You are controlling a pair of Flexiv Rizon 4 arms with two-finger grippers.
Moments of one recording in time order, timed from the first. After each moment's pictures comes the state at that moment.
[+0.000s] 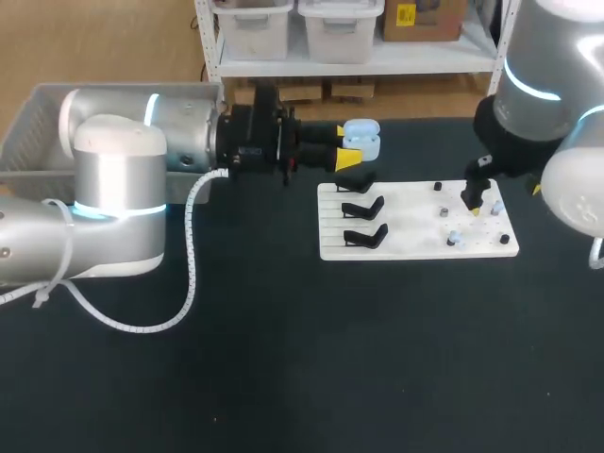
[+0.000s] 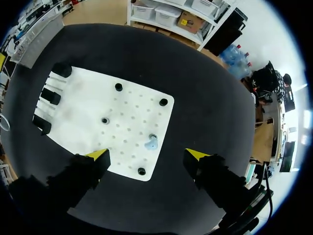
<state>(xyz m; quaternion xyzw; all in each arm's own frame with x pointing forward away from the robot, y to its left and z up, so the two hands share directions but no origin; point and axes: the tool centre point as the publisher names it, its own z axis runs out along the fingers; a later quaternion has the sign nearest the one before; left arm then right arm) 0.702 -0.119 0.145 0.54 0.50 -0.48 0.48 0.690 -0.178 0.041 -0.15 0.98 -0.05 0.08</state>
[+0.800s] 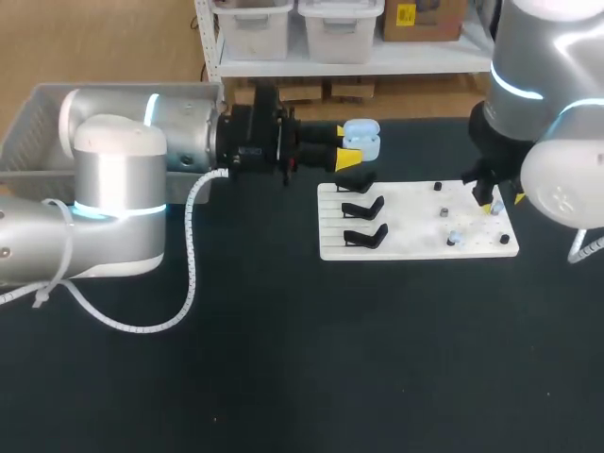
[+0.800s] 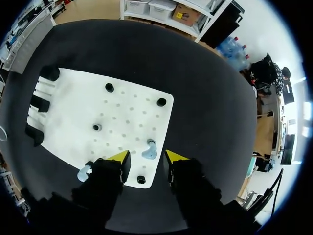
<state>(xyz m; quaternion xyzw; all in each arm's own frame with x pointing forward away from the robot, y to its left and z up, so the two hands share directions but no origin) 0.702 -0.119 0.145 0.54 0.50 -0.48 0.48 0.700 -0.179 0.026 -0.13 0.99 -0.06 0.07</state>
